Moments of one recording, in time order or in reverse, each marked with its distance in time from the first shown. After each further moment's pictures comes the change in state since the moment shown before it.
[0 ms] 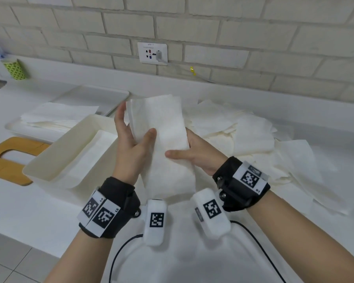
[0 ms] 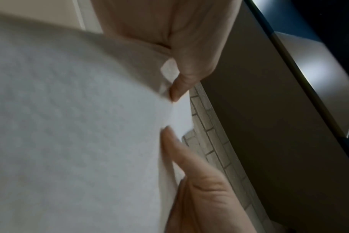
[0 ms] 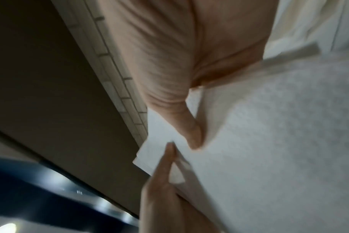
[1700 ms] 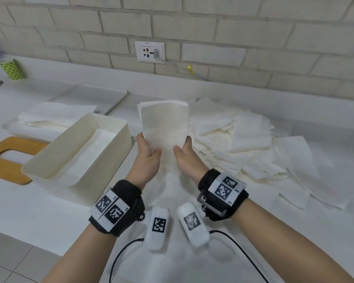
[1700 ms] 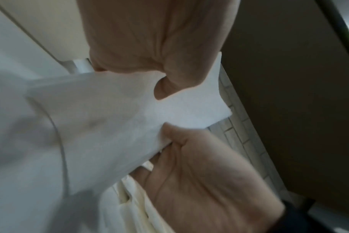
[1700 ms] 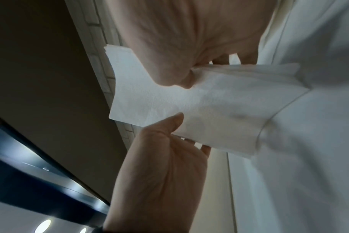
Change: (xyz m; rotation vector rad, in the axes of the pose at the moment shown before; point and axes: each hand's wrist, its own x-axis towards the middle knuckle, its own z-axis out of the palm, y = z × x) left_hand -0.006 -0.039 0.009 0.093 -0.211 -0.217; right_hand -0.005 0.017 0.029 -0.144 0.283 0.083
